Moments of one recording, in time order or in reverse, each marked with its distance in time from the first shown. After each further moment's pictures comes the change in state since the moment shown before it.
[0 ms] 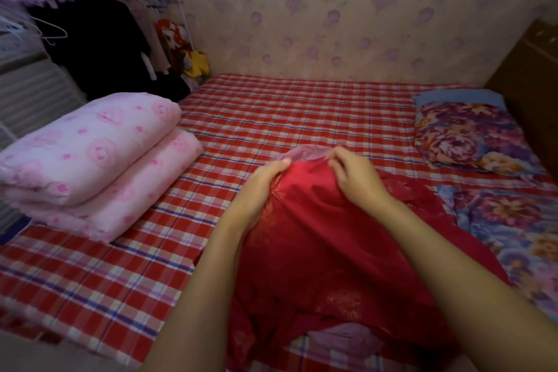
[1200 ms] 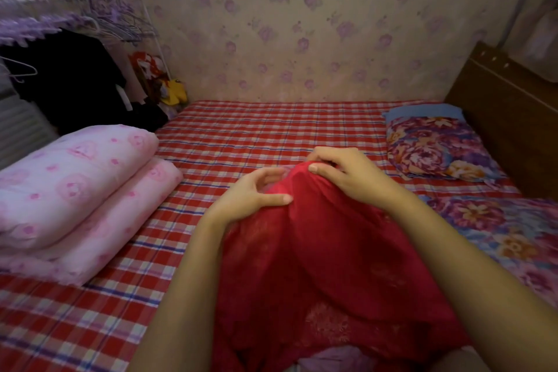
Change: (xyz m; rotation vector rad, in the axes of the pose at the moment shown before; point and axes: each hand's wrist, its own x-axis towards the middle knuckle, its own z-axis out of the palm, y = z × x) left_hand 0.037 0.018 -0.006 0.471 -0.160 0.008; right_hand 0.004 -0.021 -0.078 0.101 -0.167 -0.284
